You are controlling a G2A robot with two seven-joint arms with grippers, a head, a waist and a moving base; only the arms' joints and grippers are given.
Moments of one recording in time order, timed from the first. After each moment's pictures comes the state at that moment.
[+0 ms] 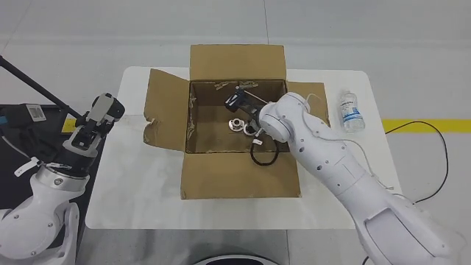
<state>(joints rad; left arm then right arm) 1.65 -1.26 -1.93 -2.24 -0.02 -0.15 -0.44 -0.43 -1.41 0.62 -1.11 -1.00 -0.17 1.11</state>
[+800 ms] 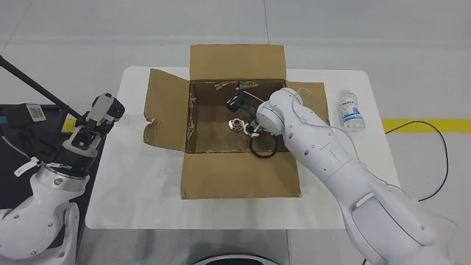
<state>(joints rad) 1.65 -1.26 -1.93 -2.24 -0.02 -0.15 -0.44 -0.34 -1.52 0.56 -0.81 -0.94 -0.23 1.07</state>
